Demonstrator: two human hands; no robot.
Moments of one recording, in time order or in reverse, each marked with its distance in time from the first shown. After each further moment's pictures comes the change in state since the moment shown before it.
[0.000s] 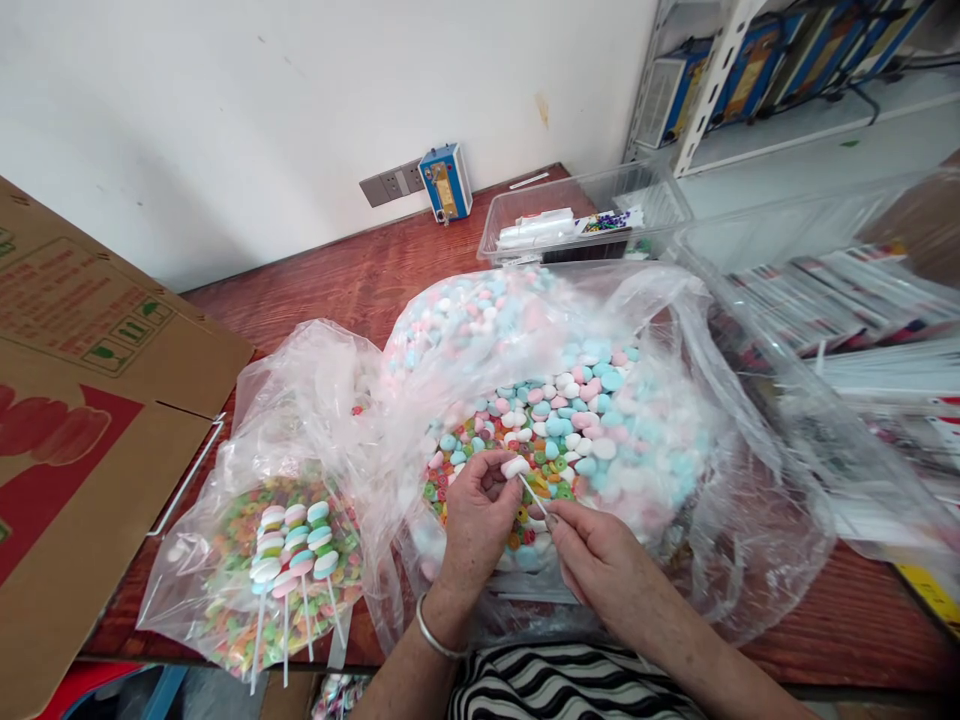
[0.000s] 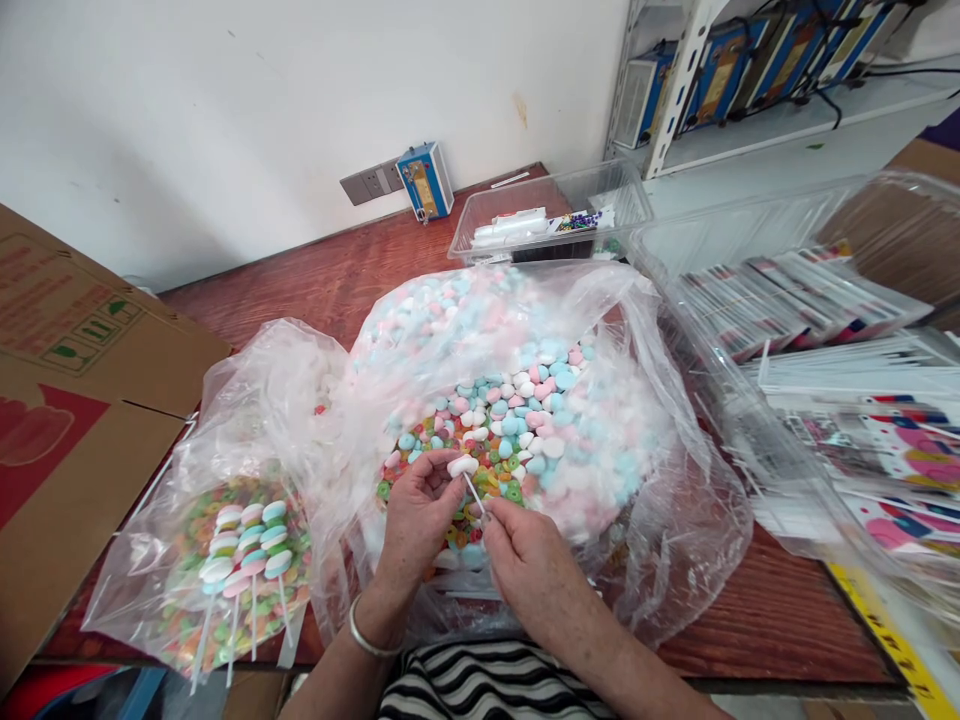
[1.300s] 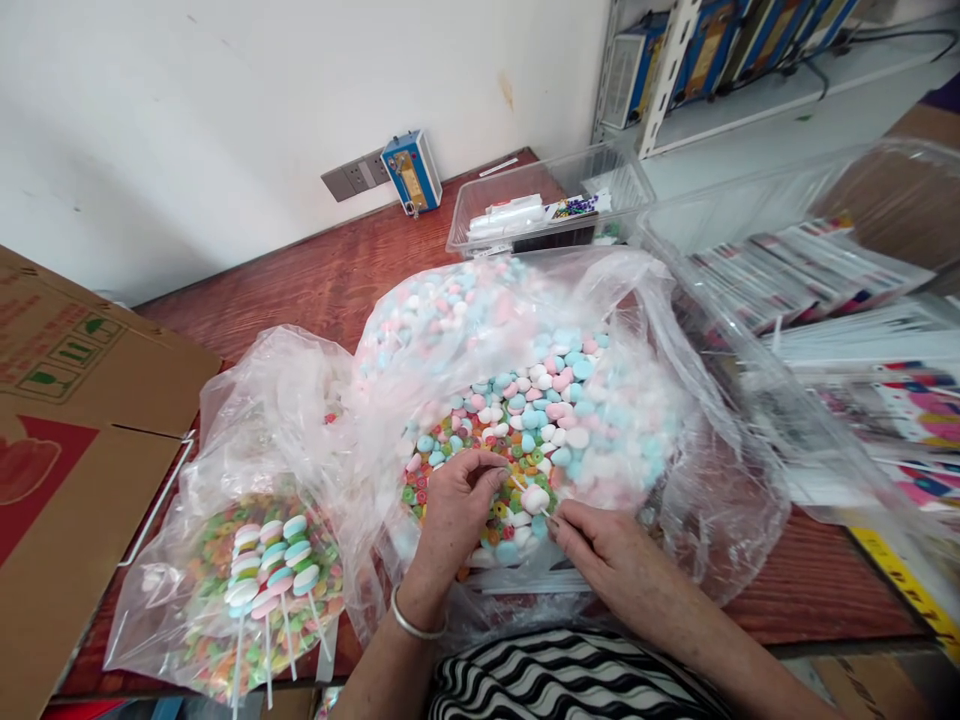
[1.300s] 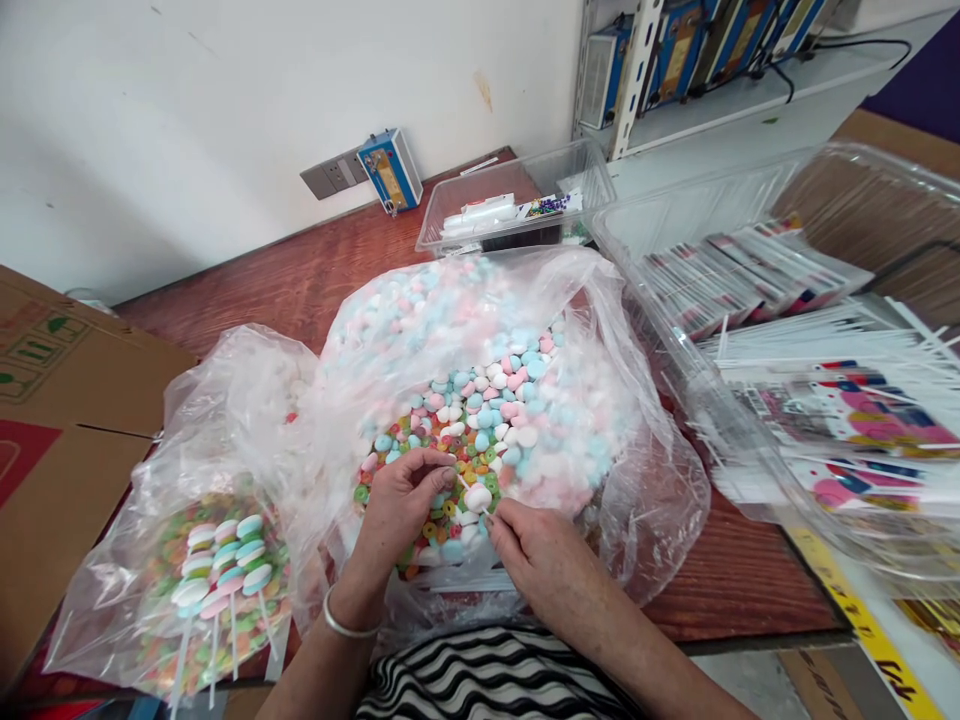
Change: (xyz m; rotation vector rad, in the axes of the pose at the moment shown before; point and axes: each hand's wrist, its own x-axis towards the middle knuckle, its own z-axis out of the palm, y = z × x) left_hand 0.013 0.008 -0.007 0.407 -0.156 0.003; right_hand -0.013 0.012 -0.031 -0.411 -0.019 0.004
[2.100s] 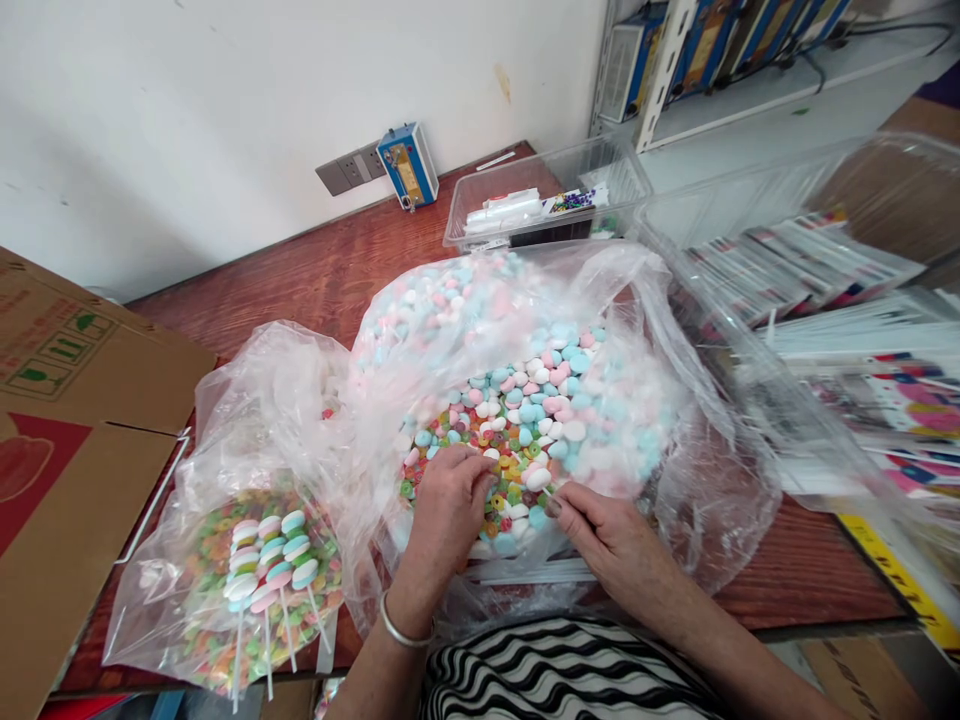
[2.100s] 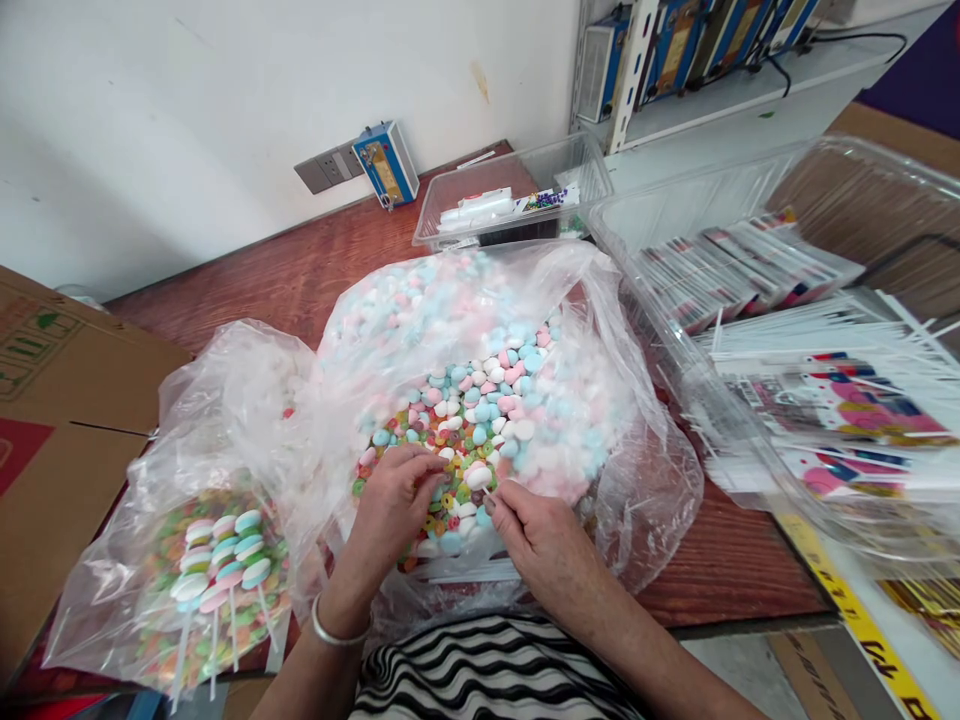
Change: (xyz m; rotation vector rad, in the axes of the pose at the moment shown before) left_hand -0.006 -0.004 -0.015 0.516 -0.023 0.354; right_hand -0.001 0.004 0.002 0.105 0.148 -0.097
